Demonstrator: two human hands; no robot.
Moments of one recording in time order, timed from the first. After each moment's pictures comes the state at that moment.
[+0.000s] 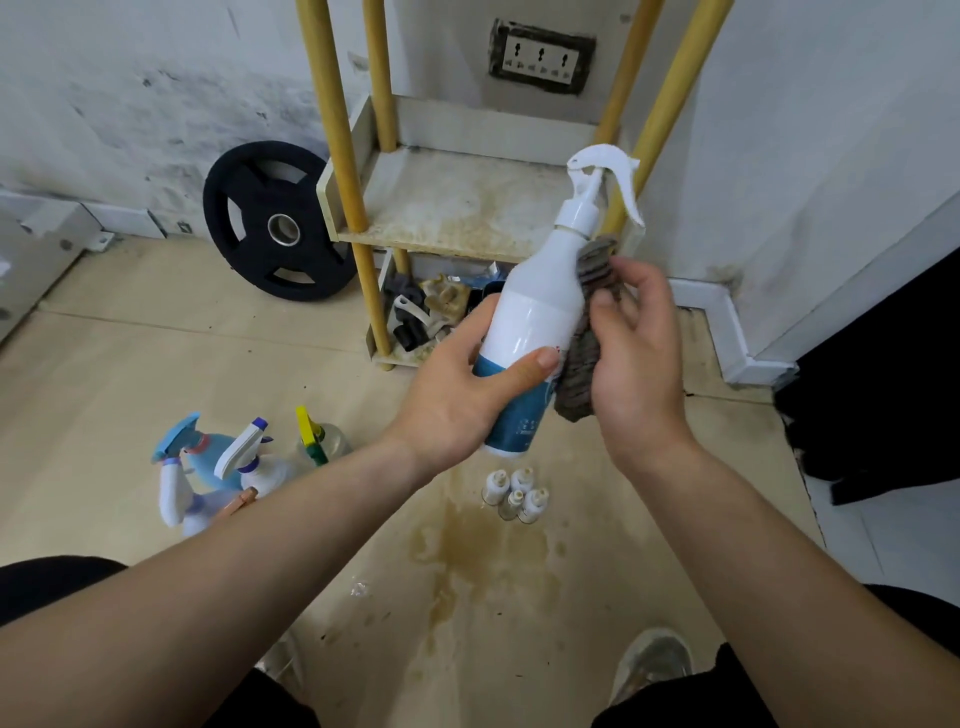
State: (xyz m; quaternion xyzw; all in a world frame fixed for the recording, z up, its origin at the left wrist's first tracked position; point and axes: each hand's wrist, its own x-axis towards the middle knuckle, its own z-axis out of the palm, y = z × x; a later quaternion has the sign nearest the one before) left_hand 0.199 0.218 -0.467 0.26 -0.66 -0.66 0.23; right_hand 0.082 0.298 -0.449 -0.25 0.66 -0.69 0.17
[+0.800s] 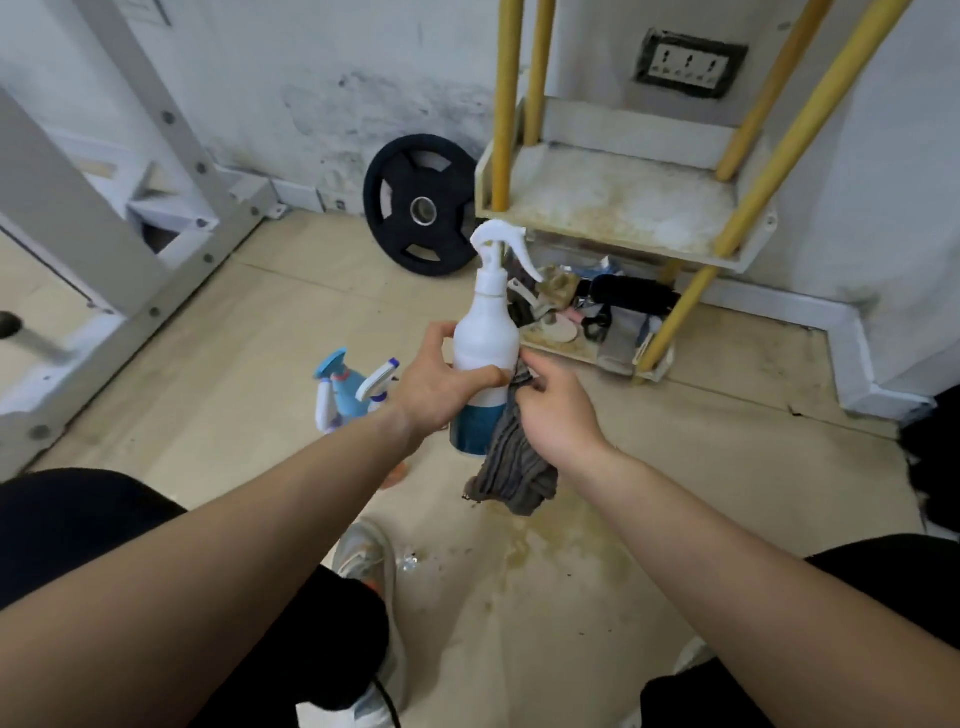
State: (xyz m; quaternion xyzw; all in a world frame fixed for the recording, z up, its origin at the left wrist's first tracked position) left_hand 0.330 0.201 -0.503 0.53 -0.62 -0.56 0.18; right_hand 0.203 0.280 -0.516 -0.38 0.74 -0.40 0.38
